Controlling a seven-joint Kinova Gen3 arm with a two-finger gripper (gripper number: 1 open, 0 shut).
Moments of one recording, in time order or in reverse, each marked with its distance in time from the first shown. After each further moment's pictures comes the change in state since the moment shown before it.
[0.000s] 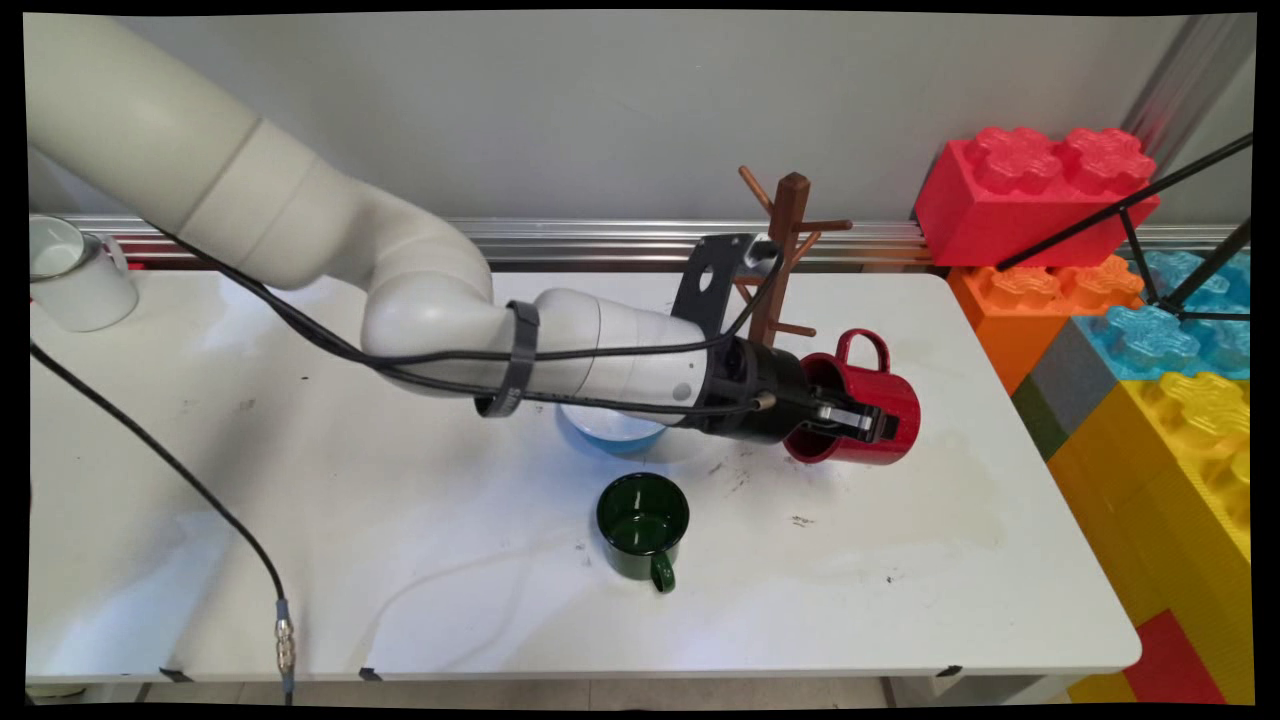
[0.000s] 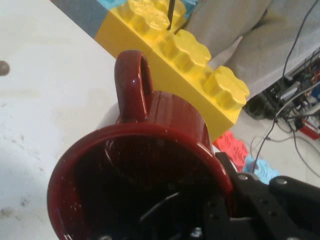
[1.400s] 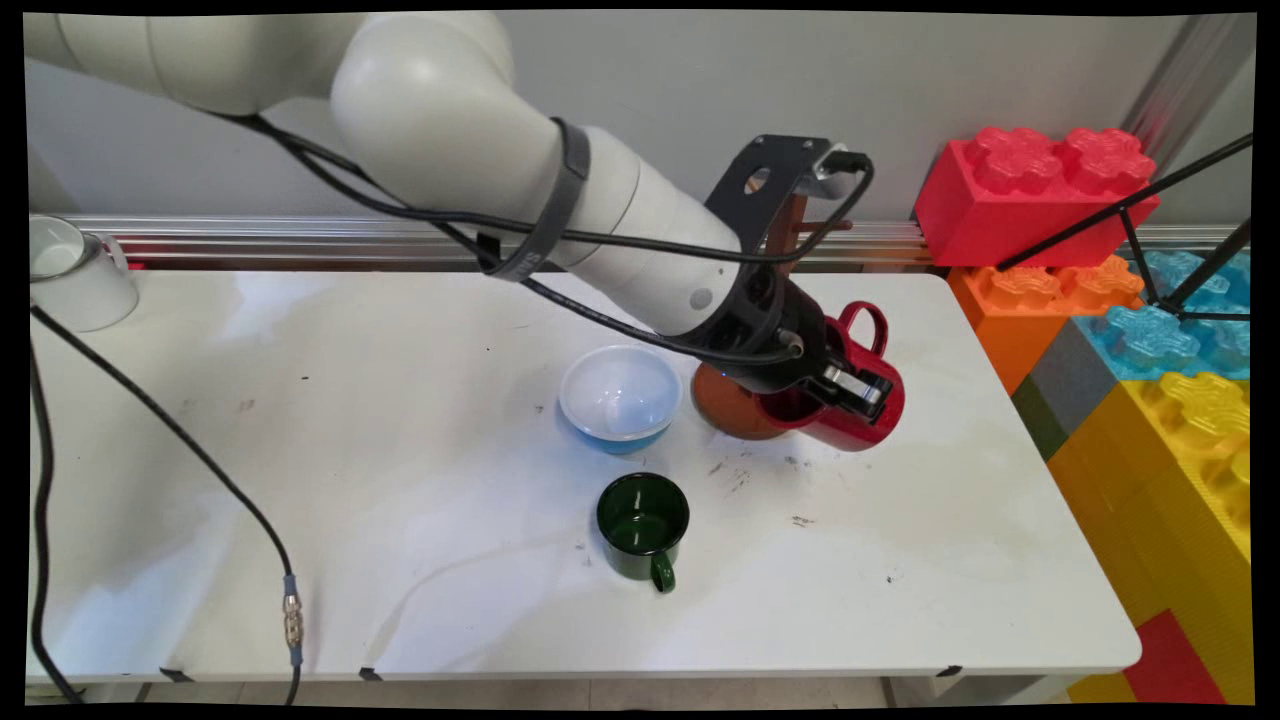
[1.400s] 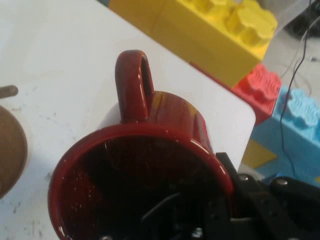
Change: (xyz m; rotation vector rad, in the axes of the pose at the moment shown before) arm 0.075 0.060 -0.036 0.141 -0.247 0.151
